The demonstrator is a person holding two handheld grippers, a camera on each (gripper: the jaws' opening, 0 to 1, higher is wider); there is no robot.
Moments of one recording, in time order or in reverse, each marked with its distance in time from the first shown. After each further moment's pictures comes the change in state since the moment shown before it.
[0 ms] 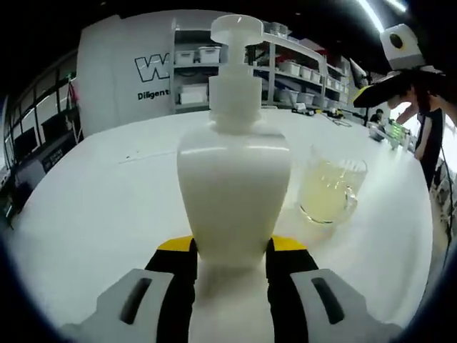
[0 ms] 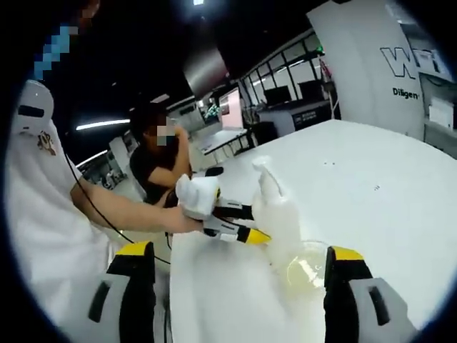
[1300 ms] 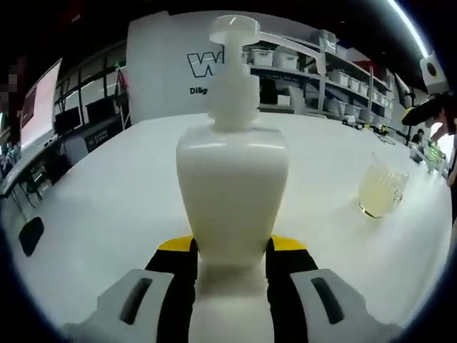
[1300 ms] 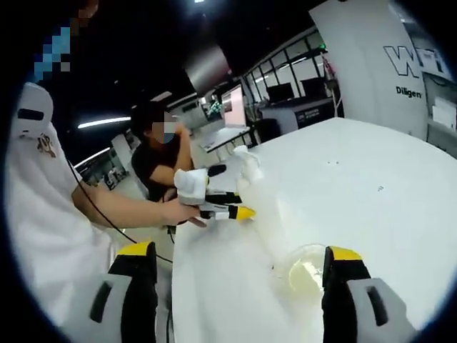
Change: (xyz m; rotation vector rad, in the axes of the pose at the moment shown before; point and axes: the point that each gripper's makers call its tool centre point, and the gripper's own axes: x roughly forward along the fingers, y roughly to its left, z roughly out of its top) left arm -0.049 0.095 -0.027 -0.142 -0.018 0.275; right arm 0.006 0.006 0.003 -0.008 0.030 0.027
